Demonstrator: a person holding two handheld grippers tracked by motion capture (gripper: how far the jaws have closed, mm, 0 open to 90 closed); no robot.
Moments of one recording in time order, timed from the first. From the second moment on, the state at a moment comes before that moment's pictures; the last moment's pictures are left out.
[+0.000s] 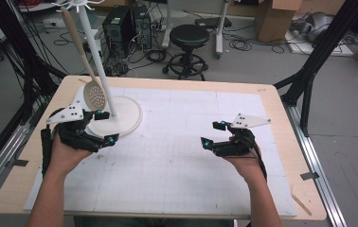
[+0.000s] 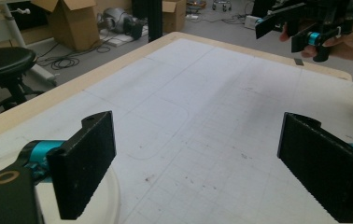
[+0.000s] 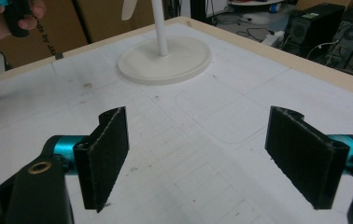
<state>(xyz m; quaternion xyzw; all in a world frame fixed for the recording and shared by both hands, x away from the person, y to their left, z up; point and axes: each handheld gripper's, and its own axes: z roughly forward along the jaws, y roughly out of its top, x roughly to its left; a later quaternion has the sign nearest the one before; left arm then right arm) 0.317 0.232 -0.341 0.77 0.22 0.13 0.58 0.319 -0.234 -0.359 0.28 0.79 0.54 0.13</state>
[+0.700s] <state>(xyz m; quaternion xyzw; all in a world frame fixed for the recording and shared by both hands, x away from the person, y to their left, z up) 0.317 0.234 -0.366 0.76 0.22 0.09 0.61 0.326 -0.237 -0.381 0.30 0.79 0.52 0.11</state>
